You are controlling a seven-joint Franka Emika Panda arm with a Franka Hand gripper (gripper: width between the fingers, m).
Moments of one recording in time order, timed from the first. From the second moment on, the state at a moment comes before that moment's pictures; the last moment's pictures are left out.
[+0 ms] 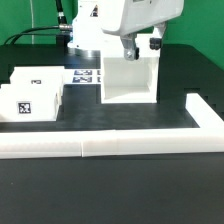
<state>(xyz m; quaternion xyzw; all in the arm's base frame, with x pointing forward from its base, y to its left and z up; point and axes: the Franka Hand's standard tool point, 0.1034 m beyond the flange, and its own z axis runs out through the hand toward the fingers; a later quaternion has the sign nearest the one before) 0.562 0.052 0.118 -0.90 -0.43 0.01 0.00</state>
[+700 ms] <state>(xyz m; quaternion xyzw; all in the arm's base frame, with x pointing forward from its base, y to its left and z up) 0.562 0.052 0.118 -0.90 -0.43 0.01 0.00</state>
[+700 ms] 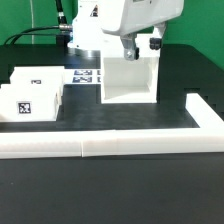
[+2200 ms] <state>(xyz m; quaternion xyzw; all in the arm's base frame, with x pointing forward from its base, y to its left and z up) 0.458 0.088 0.150 -1.00 -0.07 0.02 -0.01</state>
